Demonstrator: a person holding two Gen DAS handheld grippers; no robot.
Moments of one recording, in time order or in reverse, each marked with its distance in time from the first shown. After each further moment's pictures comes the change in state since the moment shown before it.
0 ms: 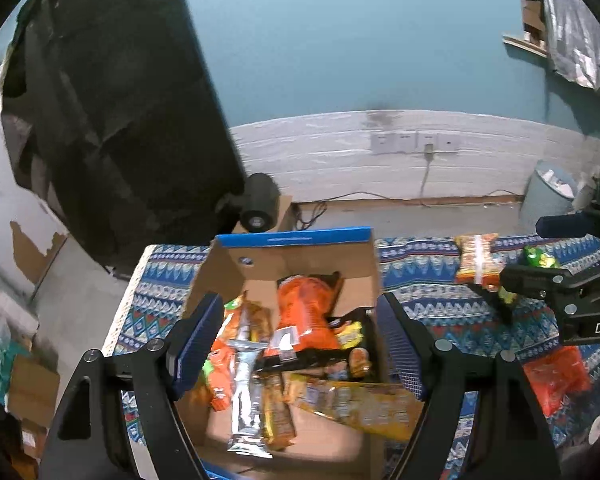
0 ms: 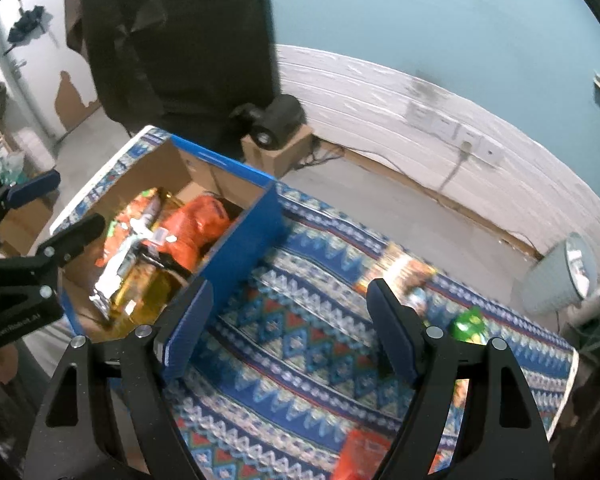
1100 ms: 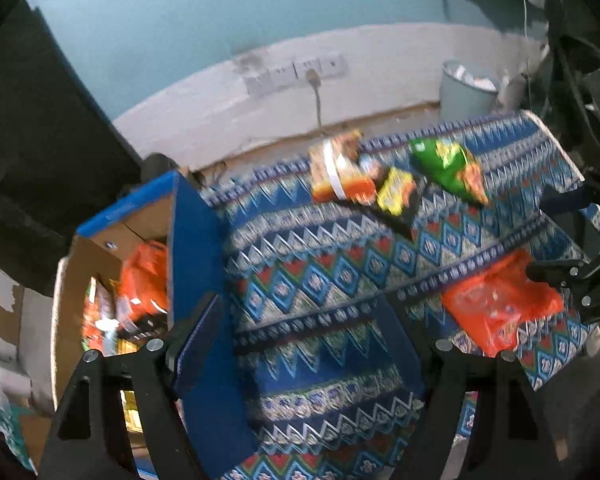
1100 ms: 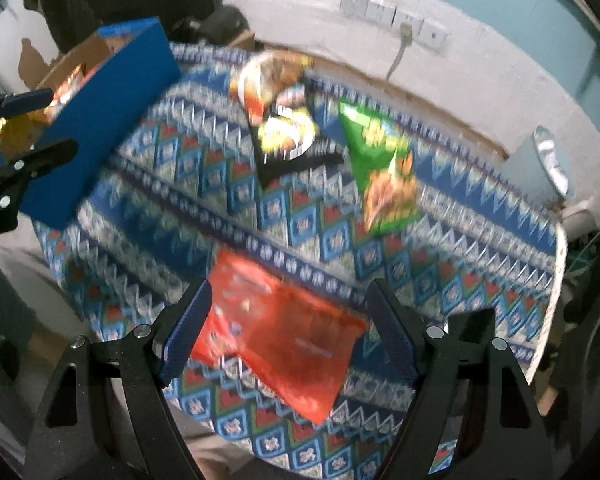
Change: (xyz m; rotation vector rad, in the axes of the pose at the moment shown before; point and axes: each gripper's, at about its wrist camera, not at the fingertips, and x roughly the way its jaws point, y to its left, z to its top) left arm 0.021 -0.158 -0.051 0.284 0.186 -0.189; right arm 0.000 -0.112 -0.168 0.064 0.270 -0.048
